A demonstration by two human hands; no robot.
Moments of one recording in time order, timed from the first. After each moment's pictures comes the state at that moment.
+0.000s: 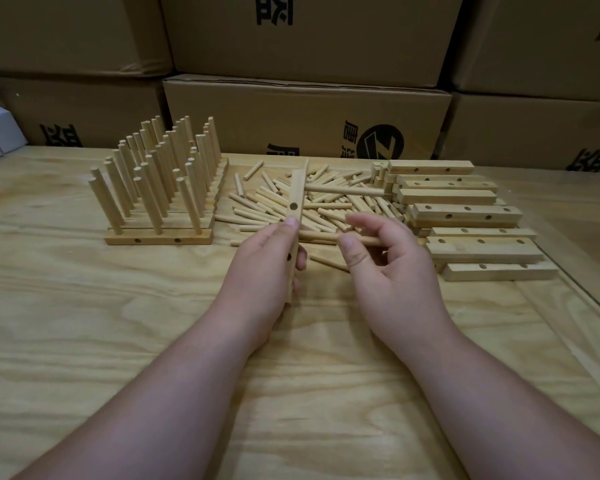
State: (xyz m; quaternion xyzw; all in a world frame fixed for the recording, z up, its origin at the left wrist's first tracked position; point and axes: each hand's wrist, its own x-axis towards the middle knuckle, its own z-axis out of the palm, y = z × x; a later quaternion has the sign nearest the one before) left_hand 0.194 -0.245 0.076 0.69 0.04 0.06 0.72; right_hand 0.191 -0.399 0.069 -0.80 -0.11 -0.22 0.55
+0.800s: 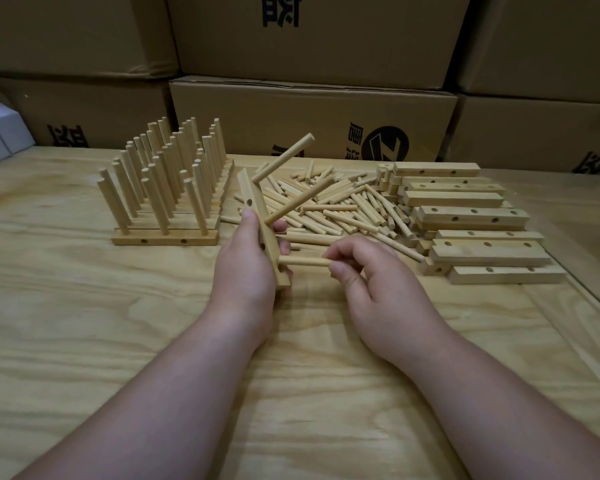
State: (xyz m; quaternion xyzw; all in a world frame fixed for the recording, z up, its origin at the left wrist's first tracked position) left_hand 0.199 -0.244 0.081 0.56 0.14 0.12 0.81; right_hand 0.188 -0.396 0.068 -0.88 -0.20 -0.17 0.40
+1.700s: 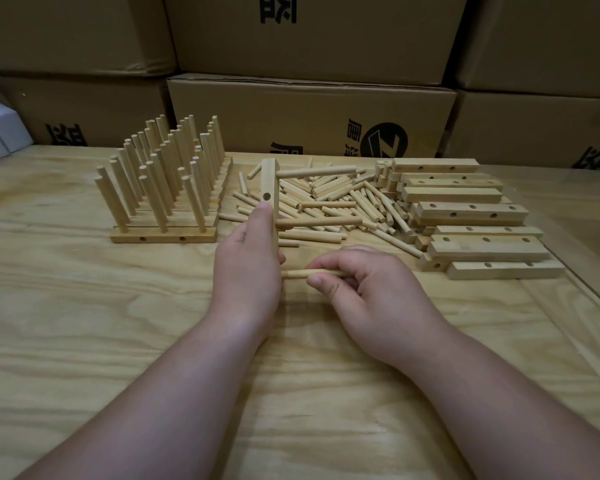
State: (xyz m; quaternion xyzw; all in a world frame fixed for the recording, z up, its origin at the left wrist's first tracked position) left_hand 0.200 -0.246 0.075 0.66 0.15 0.18 0.71; right_hand 0.184 -0.394 0.070 -0.86 -0.26 -0.16 0.40
